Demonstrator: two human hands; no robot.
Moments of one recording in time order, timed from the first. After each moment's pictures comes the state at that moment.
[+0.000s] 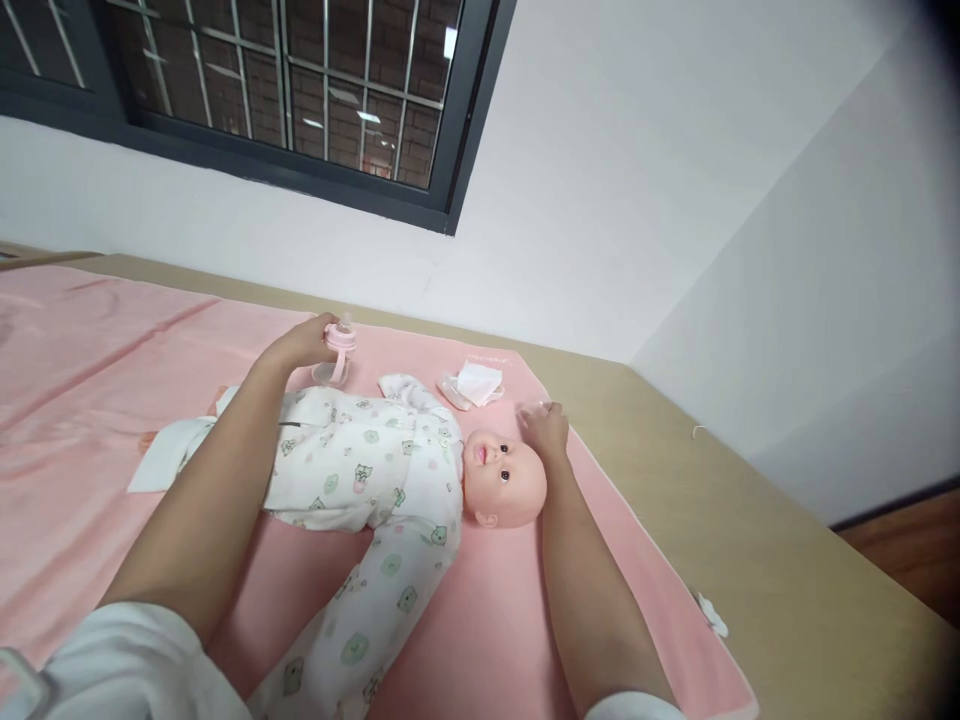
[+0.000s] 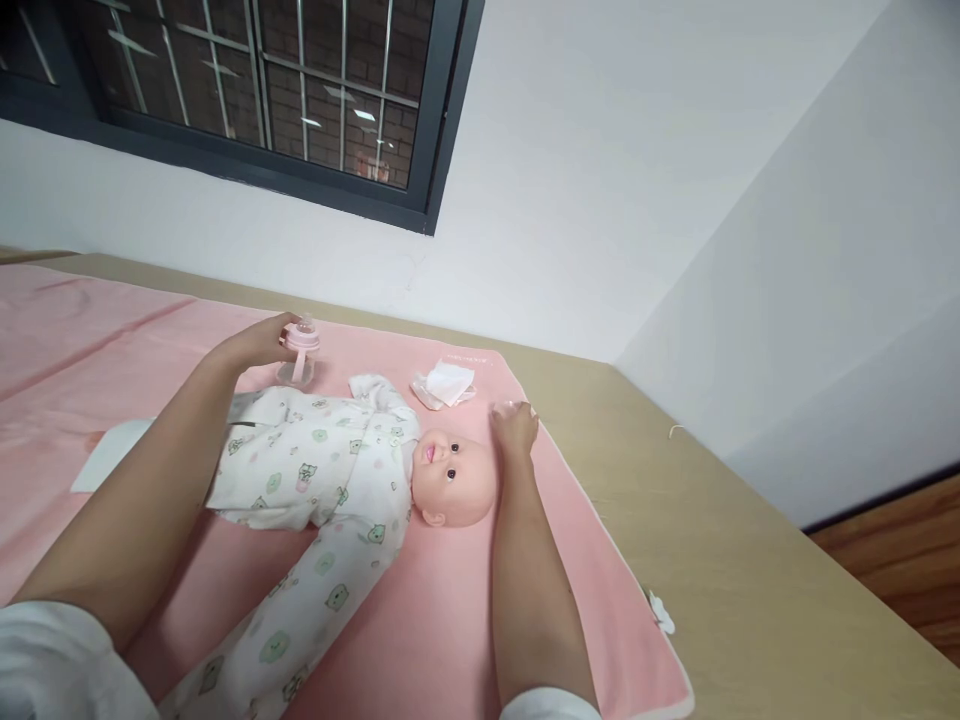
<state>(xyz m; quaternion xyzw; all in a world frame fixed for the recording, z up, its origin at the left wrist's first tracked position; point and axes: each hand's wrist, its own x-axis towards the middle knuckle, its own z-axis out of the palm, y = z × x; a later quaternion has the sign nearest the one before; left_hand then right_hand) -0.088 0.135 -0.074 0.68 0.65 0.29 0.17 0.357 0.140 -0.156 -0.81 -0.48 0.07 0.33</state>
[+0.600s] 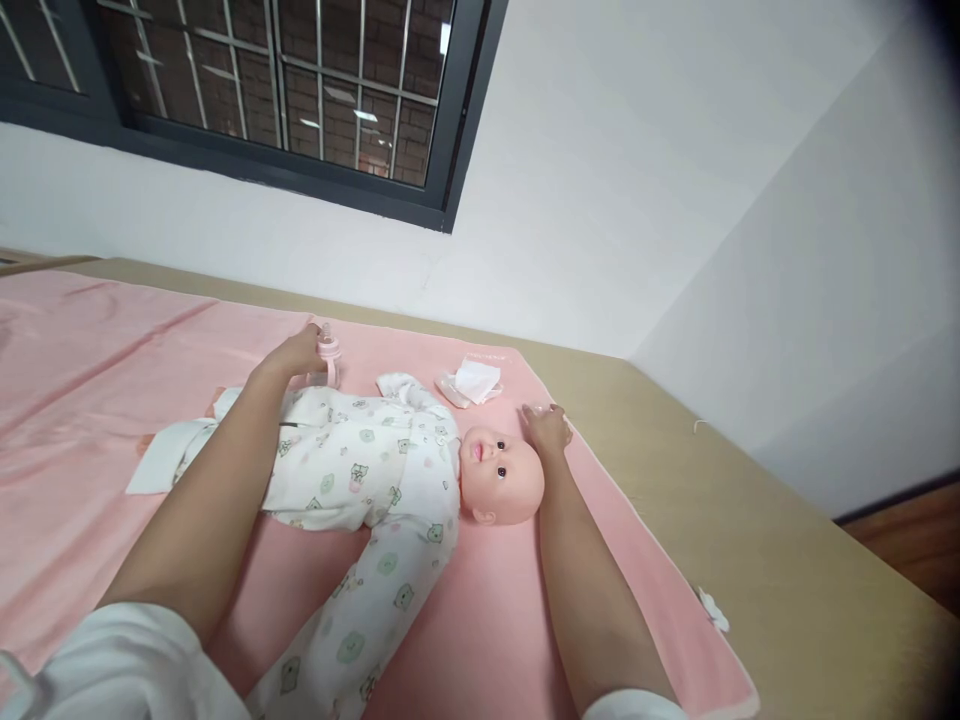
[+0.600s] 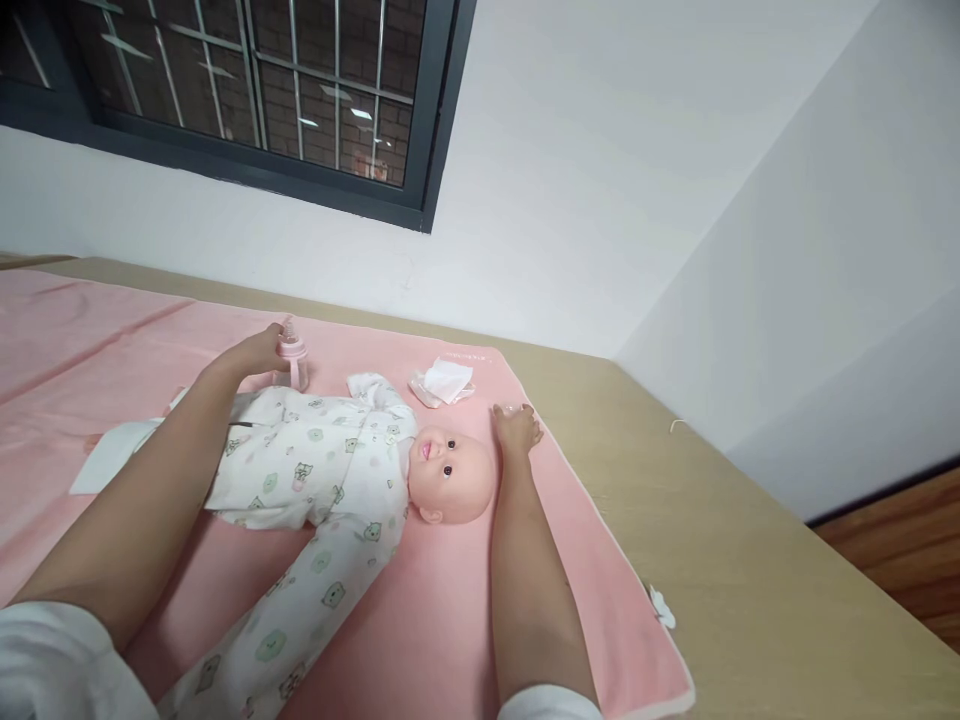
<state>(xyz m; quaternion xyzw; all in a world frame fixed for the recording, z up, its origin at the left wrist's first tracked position) -0.088 0.138 -0.088 0.65 0.72 0.19 0.13 0.357 0.140 -0.164 -0.85 -0.43 0.07 0.31</state>
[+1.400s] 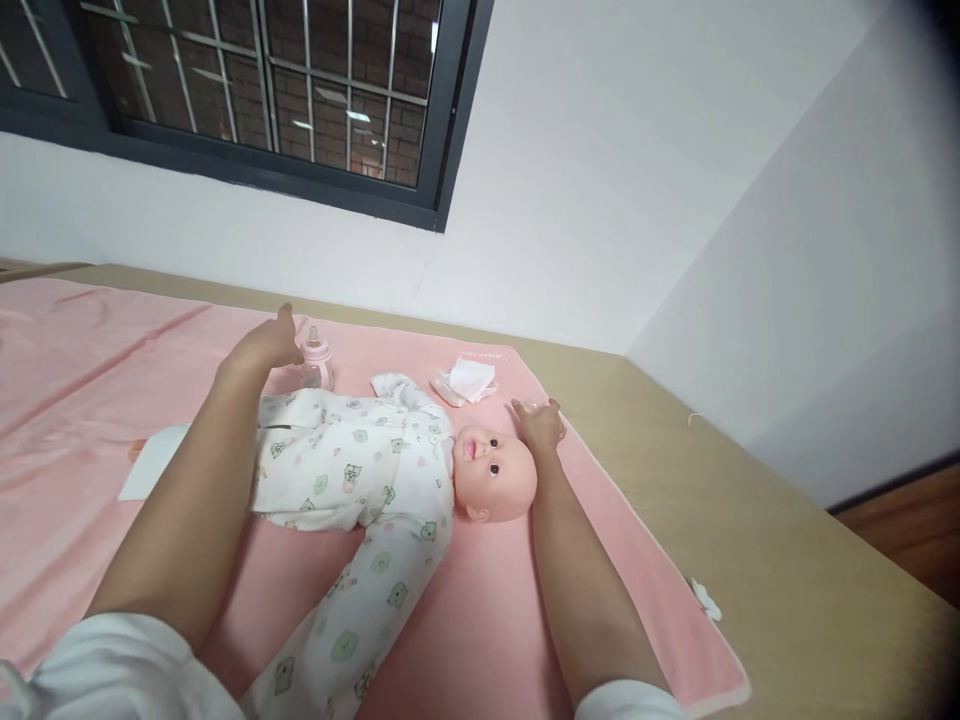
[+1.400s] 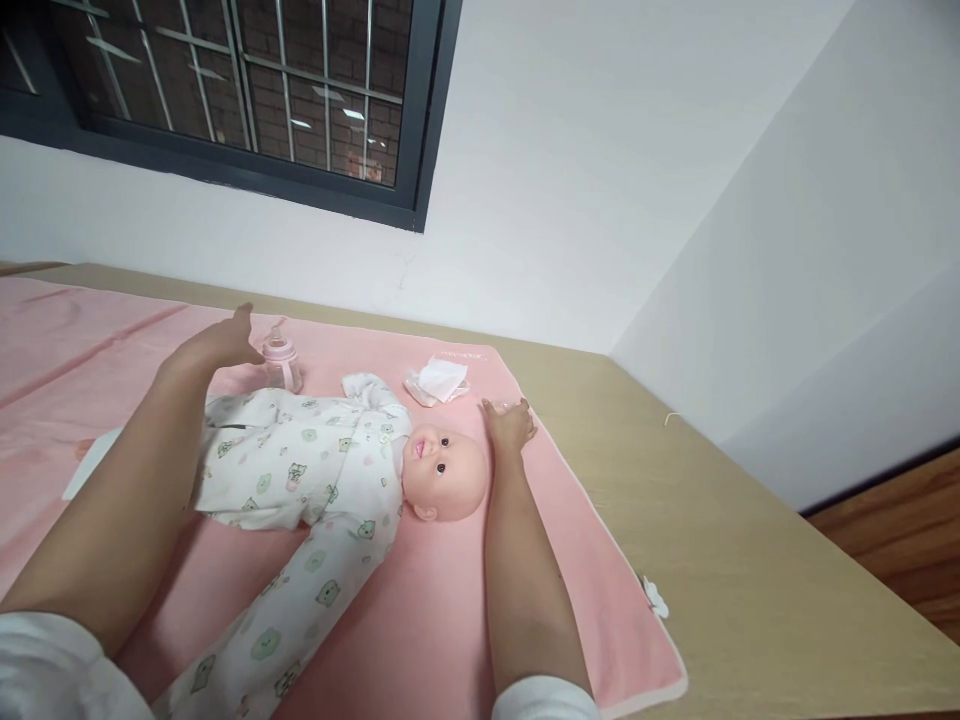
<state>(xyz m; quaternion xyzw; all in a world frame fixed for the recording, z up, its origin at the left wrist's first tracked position) -0.082 0.101 -0.039 0.60 0.77 0.17 0.11 0.350 0.131 -0.161 -0.81 -0.44 0.09 0.38</state>
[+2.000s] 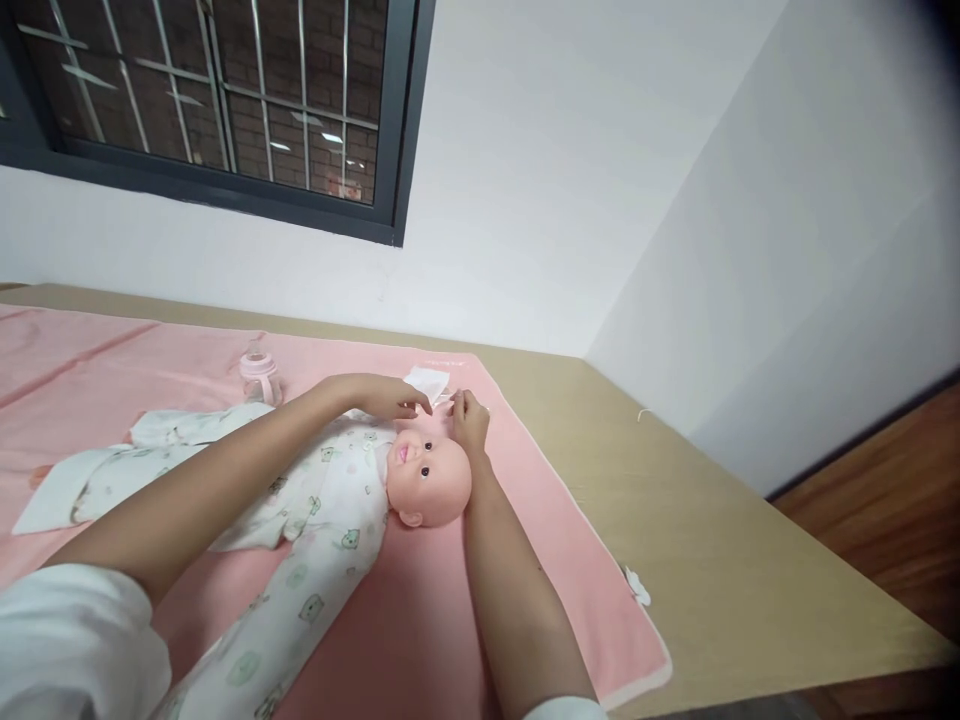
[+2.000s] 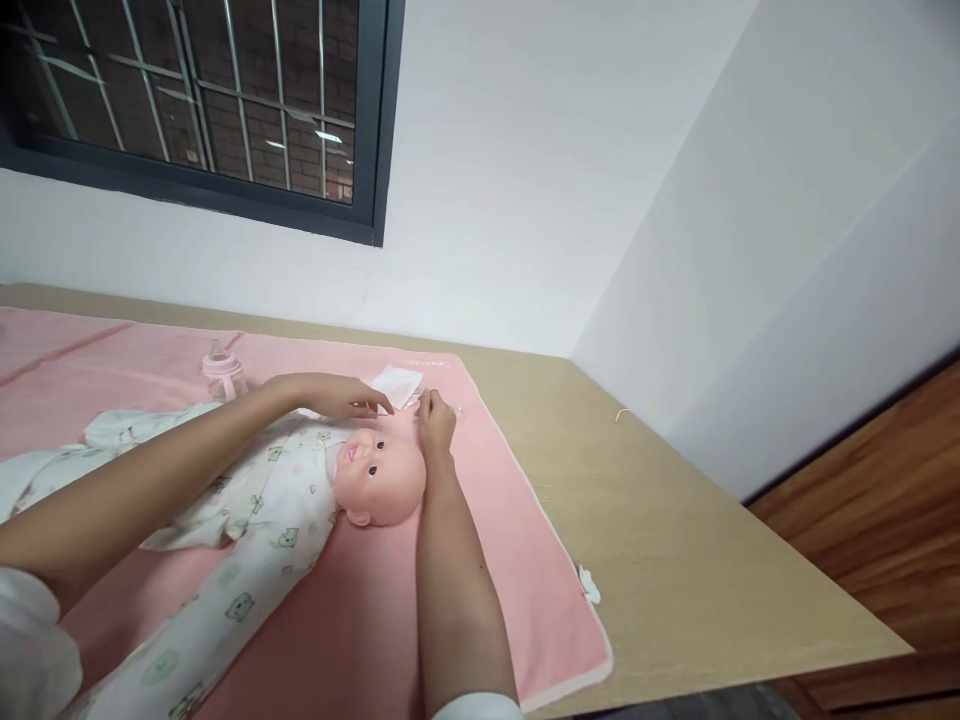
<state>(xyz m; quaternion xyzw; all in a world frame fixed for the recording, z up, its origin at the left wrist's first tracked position) 0.112 0.091 -0.031 0.90 0.35 -0.03 0.26 0.320 0.123 -0.164 -0.61 -0.63 0.07 0.48</state>
